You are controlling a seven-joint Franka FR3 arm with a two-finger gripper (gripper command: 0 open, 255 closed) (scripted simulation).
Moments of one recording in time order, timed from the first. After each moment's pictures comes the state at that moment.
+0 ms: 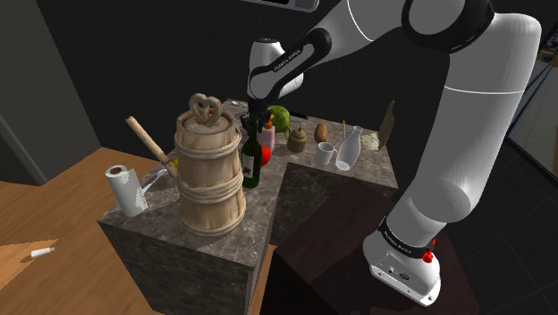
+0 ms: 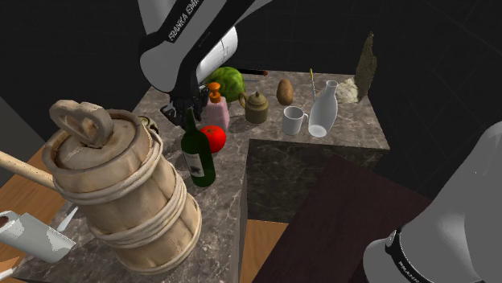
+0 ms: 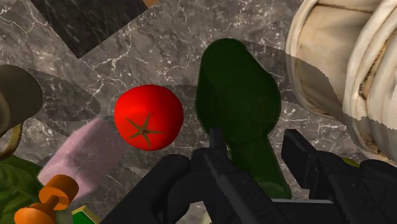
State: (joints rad) arm -0.01 0.27 0.05 -2.10 -0.10 2.47 0.17
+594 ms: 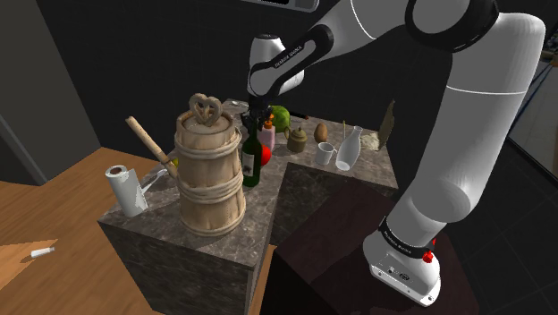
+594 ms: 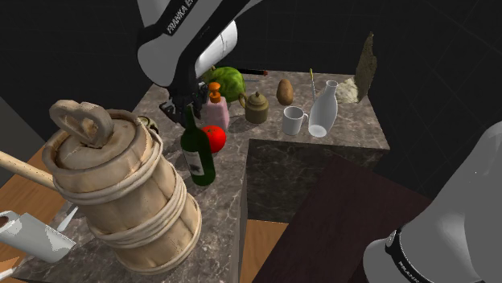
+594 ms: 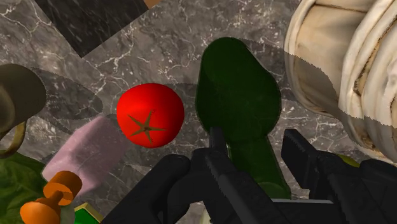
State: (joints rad) arm -0.01 0.25 0.05 -2.09 -0.09 2.44 0.16
